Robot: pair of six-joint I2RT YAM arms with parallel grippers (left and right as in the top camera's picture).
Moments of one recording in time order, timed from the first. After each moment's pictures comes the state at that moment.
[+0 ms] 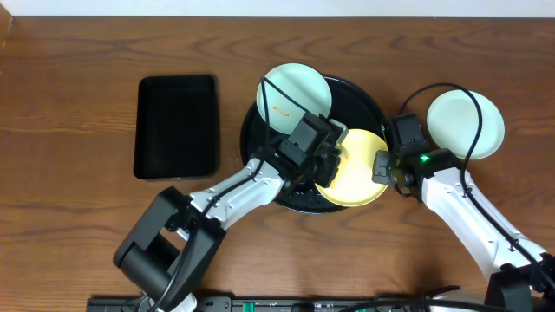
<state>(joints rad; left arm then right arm) -0.71 1.81 1.05 -0.14 0.27 -0.24 0.28 1.47 0.87 -0.65 0.16 0.45</state>
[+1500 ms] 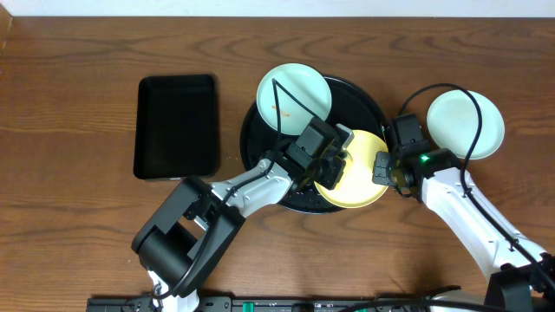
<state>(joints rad) -0.73 1.90 1.05 -0.04 0.28 -0.23 0.28 1.47 0.87 -0.66 0.16 0.45</state>
